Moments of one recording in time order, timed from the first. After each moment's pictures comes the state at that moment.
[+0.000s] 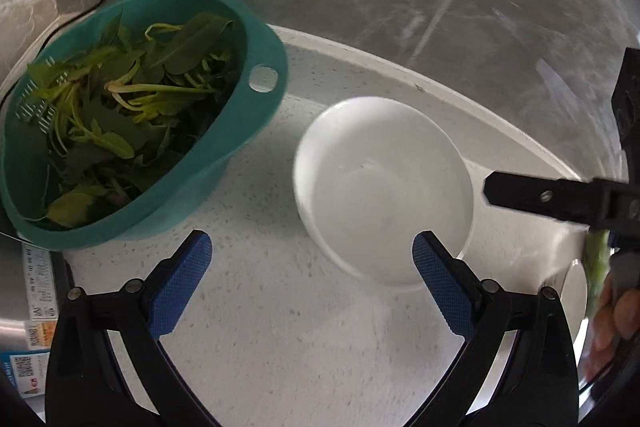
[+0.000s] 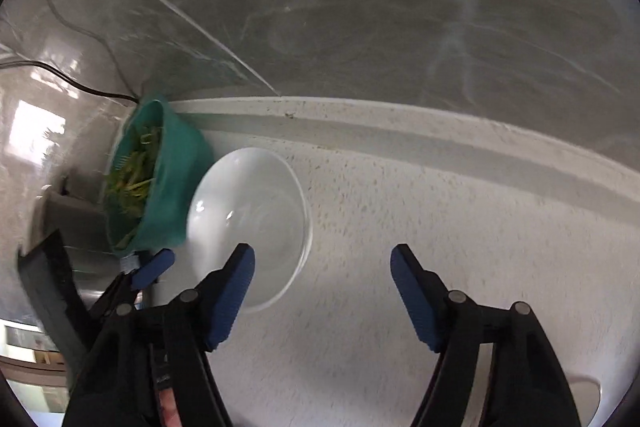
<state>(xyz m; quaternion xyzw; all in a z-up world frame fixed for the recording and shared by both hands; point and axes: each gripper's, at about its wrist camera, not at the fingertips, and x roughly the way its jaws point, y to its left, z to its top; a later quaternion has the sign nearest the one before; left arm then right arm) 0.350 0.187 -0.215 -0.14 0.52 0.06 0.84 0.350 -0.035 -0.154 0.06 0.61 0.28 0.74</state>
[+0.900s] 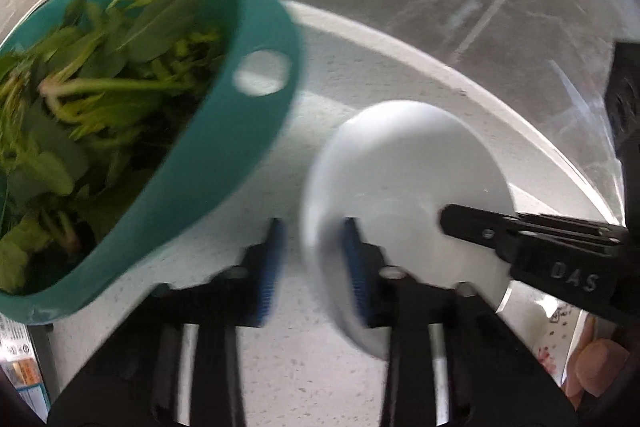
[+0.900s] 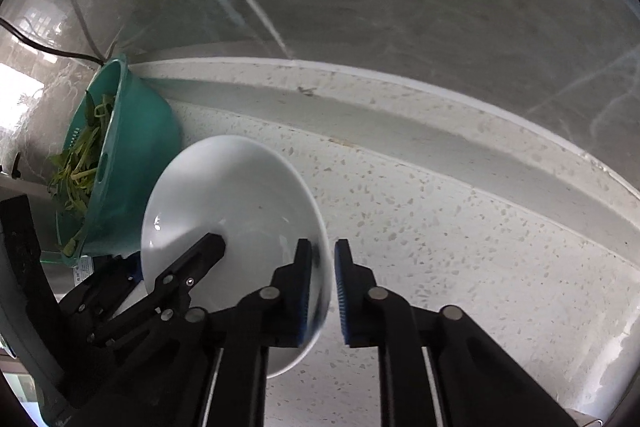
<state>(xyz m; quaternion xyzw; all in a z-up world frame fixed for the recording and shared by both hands) 0.416 0.194 -0.276 -0.15 0.54 0.05 0.83 0.369 0.026 -0.193 -0.01 0.63 0.27 0.73</state>
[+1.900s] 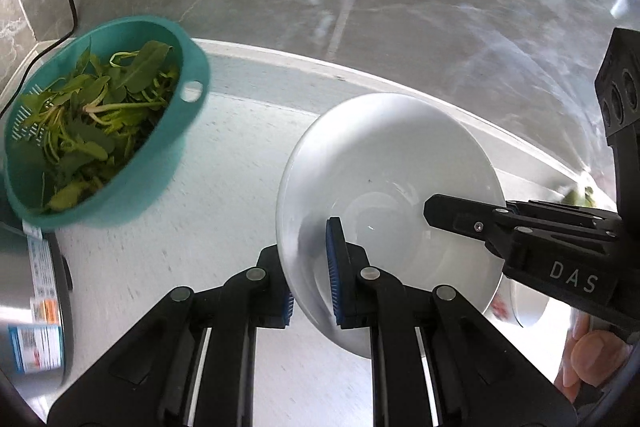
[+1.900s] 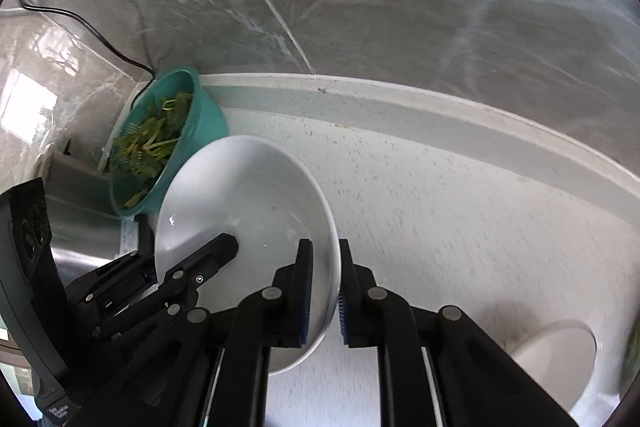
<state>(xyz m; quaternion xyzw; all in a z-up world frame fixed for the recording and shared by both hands) 0.382 0.156 -0.241 -0.12 0.52 -0.01 0.84 0.298 -0.034 -0.122 0.02 0.59 0.28 0.76</state>
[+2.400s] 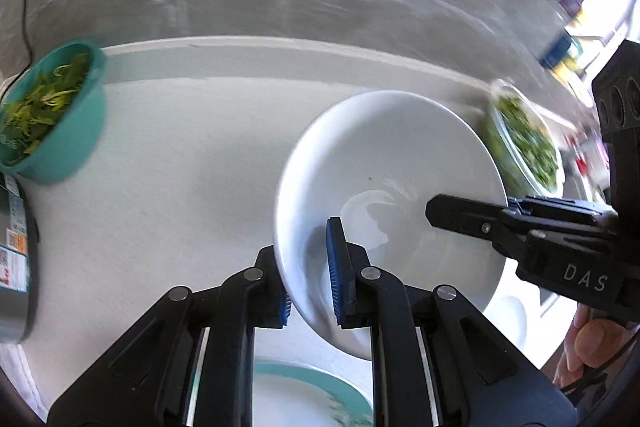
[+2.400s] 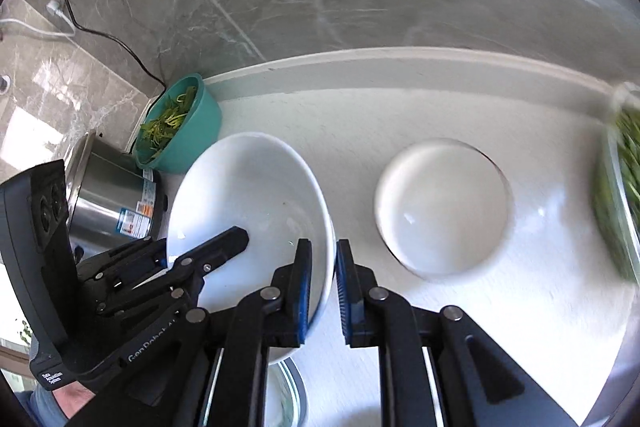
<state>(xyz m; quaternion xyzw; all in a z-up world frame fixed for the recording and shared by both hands) 0.310 0.009 -0.209 -0.06 0.53 -0.11 0.84 0.182 -0.183 -0.088 0.08 0.56 0.24 0.79</state>
